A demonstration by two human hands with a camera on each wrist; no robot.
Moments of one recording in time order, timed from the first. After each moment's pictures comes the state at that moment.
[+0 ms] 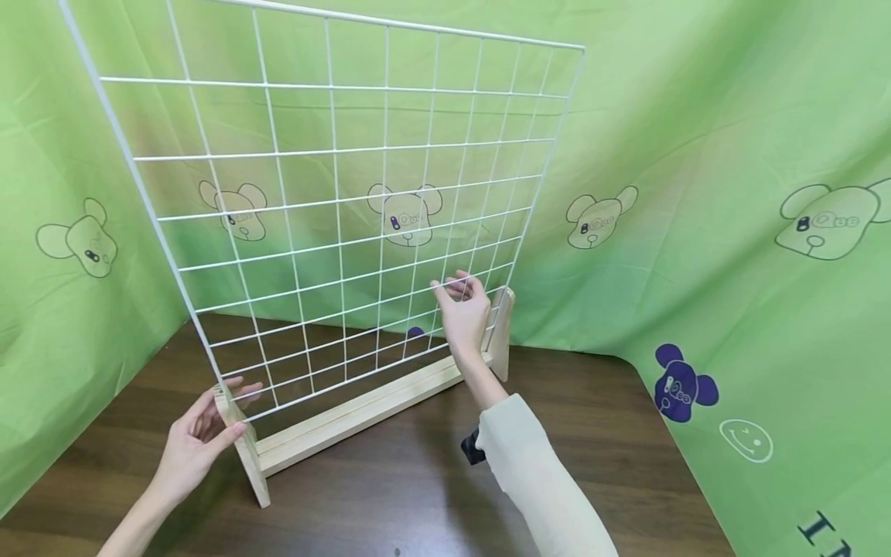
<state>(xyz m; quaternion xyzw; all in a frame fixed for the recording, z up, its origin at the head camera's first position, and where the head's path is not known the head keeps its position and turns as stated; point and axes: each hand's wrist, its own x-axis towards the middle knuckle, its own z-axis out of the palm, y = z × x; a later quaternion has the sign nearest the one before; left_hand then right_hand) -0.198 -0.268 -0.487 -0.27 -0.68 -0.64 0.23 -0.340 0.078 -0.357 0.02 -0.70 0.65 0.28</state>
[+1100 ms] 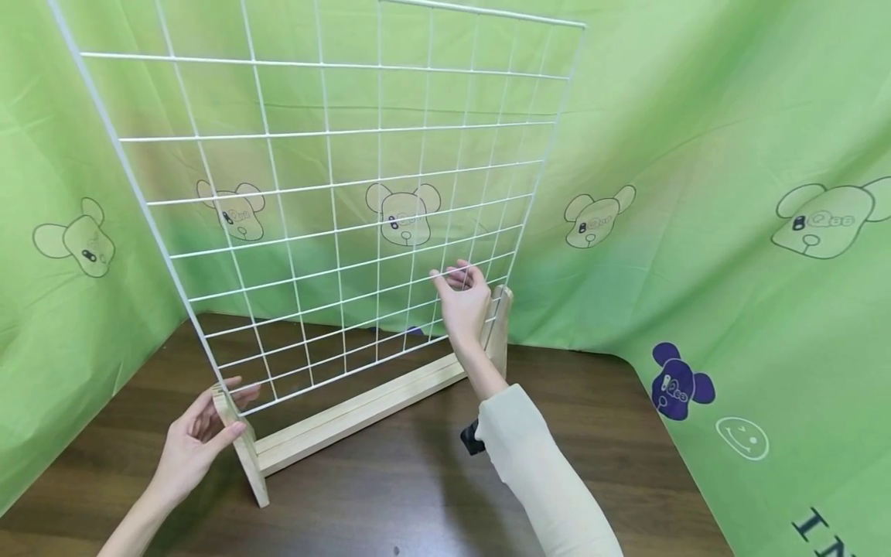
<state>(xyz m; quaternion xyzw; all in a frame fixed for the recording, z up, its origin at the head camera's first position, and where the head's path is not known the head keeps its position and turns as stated) -0.196 -0.265 -0.494 -0.24 -0.71 -0.63 0.23 -0.338 0.083 -0.343 0.00 -0.77 0.56 0.30</state>
